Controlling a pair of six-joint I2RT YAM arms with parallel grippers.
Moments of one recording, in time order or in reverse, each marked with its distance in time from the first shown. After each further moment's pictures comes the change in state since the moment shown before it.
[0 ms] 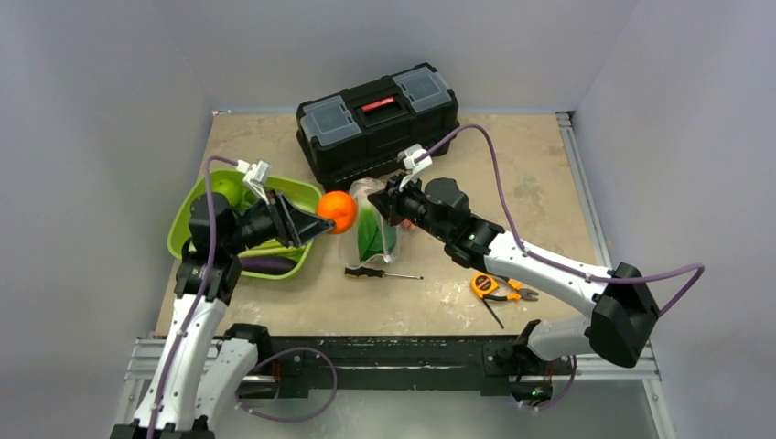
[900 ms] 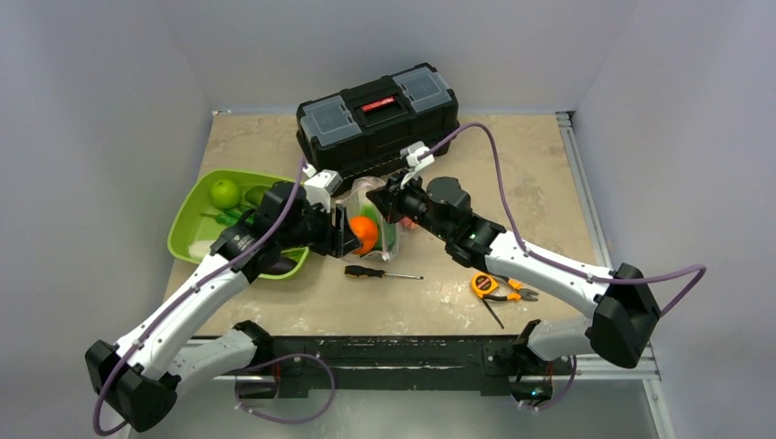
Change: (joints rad) left arm -0.538 0.193 0.165 -0.335 -0.563 0.272; right arm 0.000 0.000 0.008 0.018 -0.001 0.028
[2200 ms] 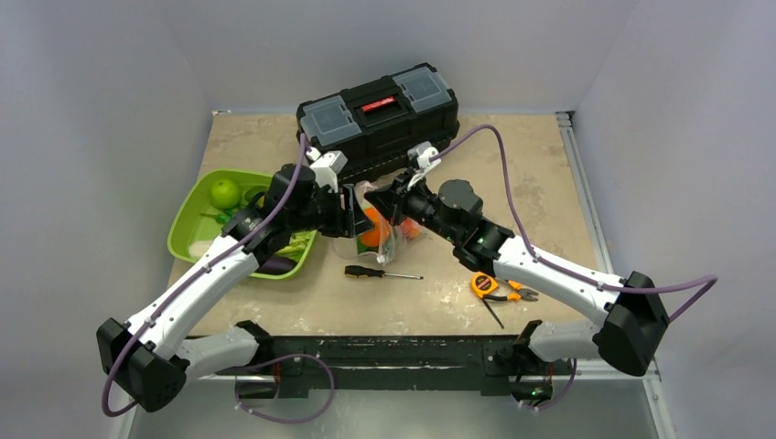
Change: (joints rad) left arm -0.007 0.164 0.110 0.059 -0.004 -0.150; right arm -0.001 -0.061 -0.037 0.071 -0.101 0.038
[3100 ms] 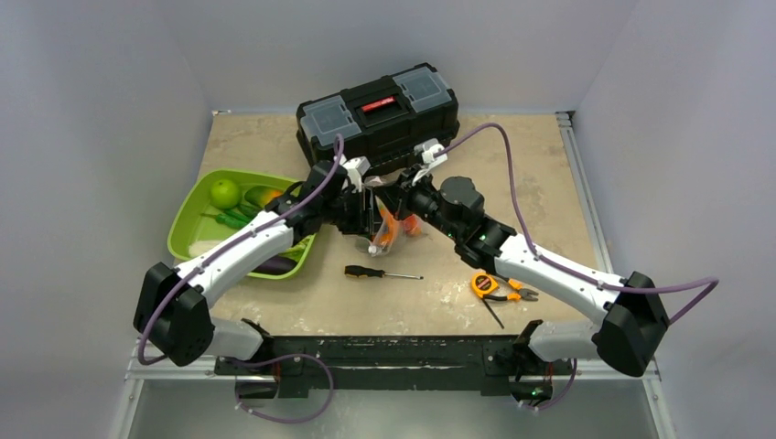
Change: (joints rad) left arm -0.016 0.253 0.000 0.113 0.023 -0.045; right arm -0.031 0.000 0.000 -0.042 0.076 -0.003
